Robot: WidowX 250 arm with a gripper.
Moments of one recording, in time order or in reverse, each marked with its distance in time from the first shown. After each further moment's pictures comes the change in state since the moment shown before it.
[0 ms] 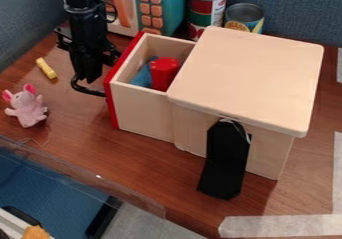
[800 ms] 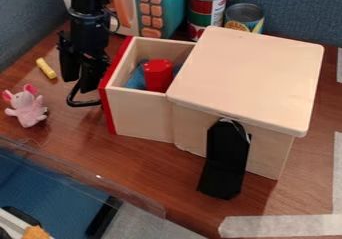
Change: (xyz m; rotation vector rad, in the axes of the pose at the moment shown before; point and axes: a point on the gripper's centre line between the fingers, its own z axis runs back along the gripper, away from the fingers) arm -0.006 0.002 -0.004 0.079 0.125 -0.177
